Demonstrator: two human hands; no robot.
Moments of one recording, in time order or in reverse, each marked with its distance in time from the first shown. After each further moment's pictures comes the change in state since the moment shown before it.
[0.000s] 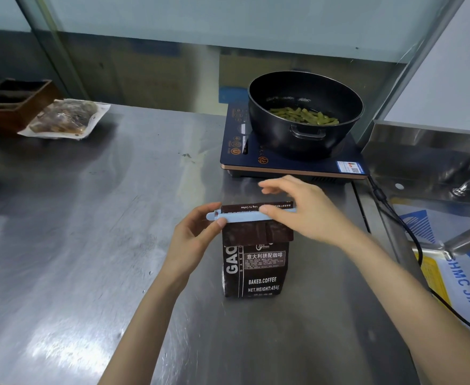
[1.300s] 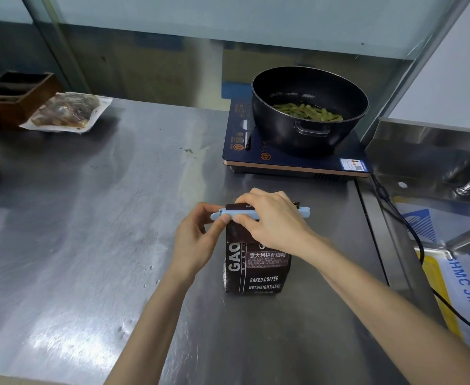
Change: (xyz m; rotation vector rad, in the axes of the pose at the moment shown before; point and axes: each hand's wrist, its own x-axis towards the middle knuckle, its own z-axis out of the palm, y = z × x) left_hand 0.000 -0.004 0.006 0.212 0.088 0.063; right_hand 0.004 -0.037 0.037 -0.251 -0.079 0.004
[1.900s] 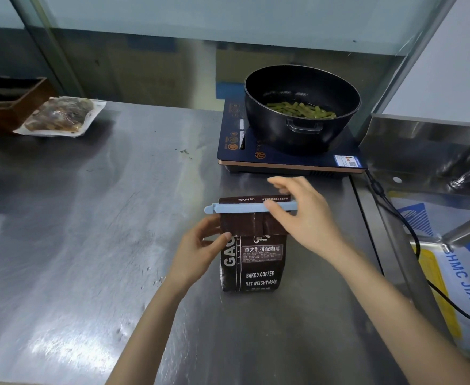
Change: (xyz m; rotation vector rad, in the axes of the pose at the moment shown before) left_hand -0.009 -0.010 0.001 0.007 -0.191 -0.007; right_hand -0.022 0.045 -0.004 0.310 0.308 0.100
